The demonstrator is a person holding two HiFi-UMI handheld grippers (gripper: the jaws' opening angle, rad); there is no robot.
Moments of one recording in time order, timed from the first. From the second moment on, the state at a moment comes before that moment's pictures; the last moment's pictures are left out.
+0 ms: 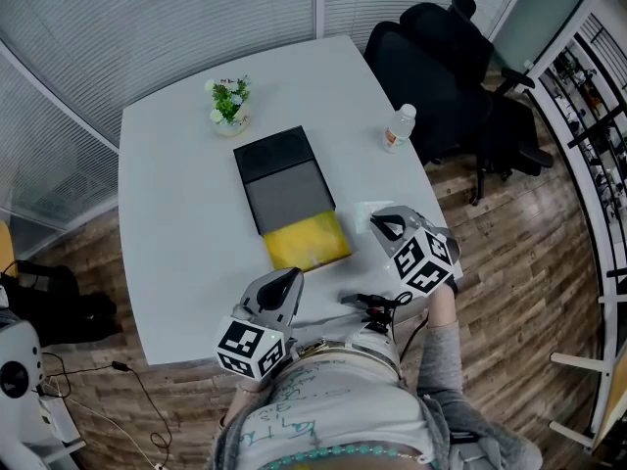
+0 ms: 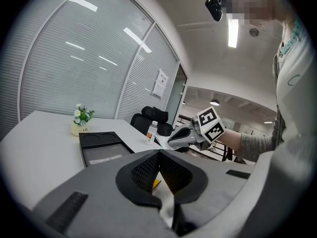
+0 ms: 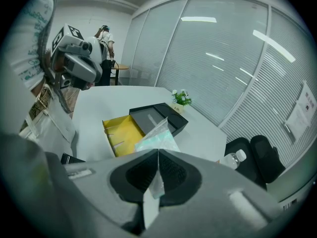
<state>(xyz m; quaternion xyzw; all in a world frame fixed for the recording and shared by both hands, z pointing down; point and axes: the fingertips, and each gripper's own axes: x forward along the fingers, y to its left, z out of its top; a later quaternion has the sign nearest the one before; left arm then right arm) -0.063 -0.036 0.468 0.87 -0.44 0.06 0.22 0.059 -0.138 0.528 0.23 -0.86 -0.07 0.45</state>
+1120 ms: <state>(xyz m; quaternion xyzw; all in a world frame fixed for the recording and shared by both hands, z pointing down) -0.061 -0.040 0.475 0.87 -0.44 0.06 0.24 0.078 -0.151 0.583 0.23 -0.85 -0.02 0.48</state>
